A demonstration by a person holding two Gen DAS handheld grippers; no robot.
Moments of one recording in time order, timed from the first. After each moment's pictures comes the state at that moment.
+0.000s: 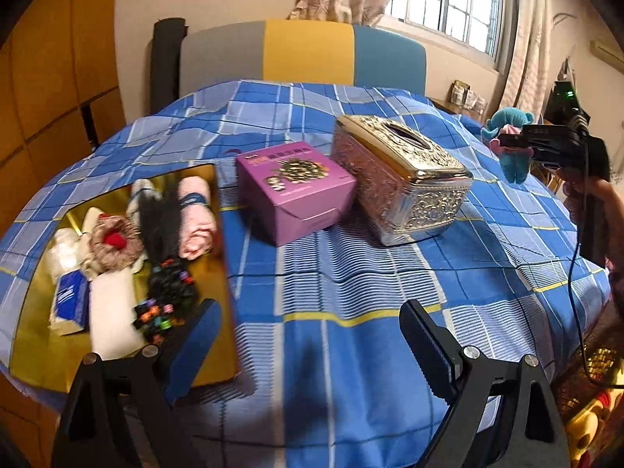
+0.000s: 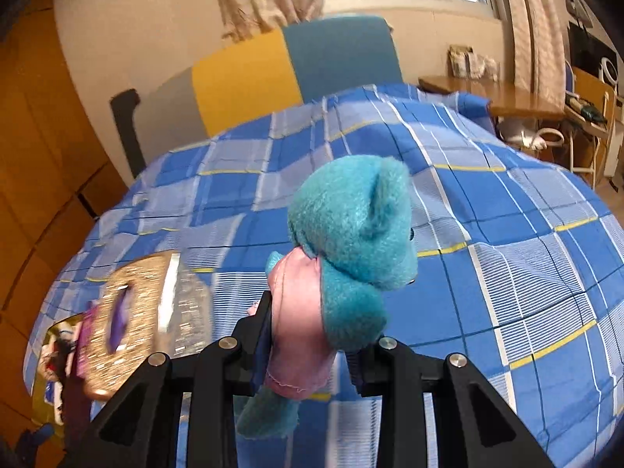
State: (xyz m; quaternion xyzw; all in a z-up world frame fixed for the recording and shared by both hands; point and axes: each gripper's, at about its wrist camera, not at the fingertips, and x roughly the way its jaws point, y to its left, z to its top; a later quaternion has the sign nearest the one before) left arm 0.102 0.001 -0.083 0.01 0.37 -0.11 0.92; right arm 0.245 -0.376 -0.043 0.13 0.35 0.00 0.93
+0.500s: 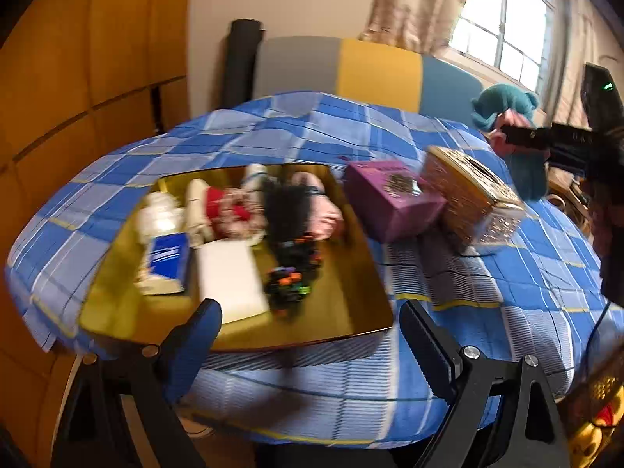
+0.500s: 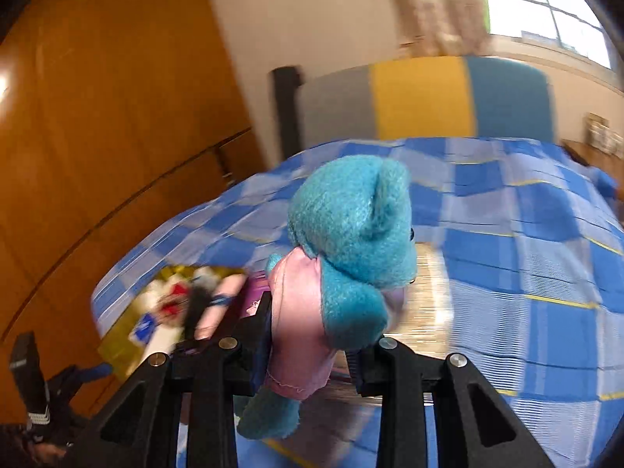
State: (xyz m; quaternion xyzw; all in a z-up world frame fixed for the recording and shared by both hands) left arm 0.061 0.104 -0.074 -0.04 0.35 -0.02 0.94; right arm 0.211 -0.188 0.001 0.05 0.31 0.24 0.92
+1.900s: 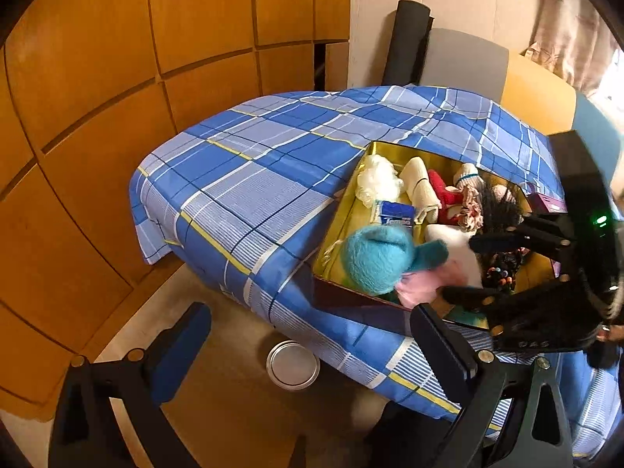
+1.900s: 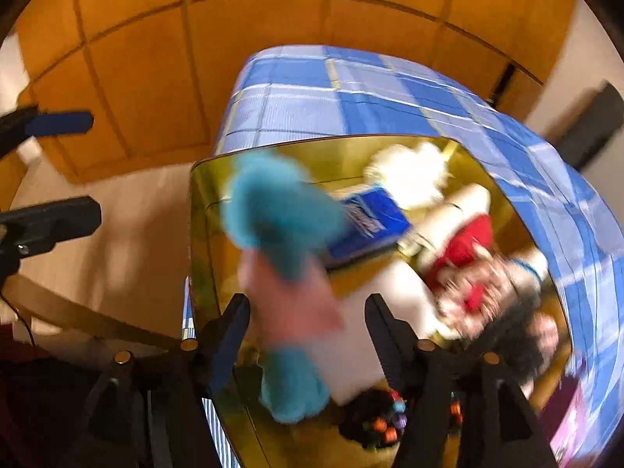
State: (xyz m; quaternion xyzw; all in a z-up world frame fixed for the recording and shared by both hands) left arm 0.020 0.238 -0.072 -0.10 0.40 0.23 0.88; right arm 0.165 0.153 -0.118 -0.34 0.37 0.51 0.69
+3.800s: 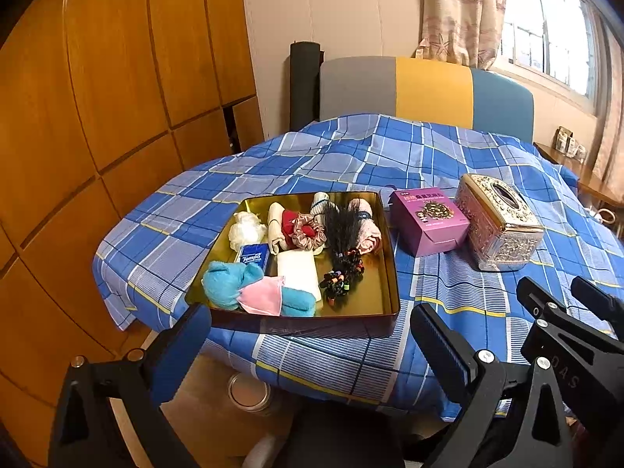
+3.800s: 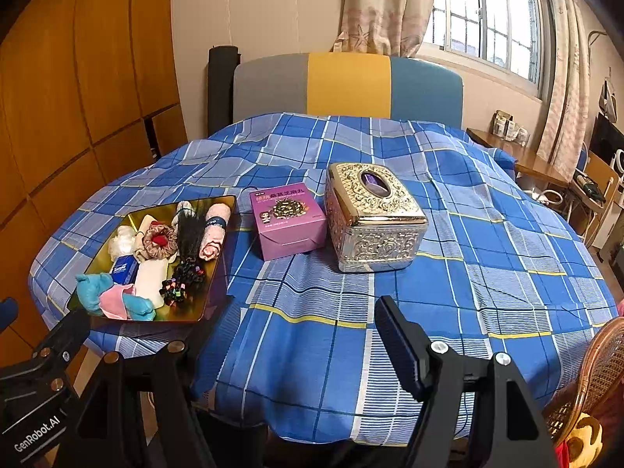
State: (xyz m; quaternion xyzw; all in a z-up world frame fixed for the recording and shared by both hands) left arm -0.009 0.067 0.003 0.01 0.34 0.12 0.93; right arm 0.032 -0.096 -0.008 0.00 0.34 0.02 0.94
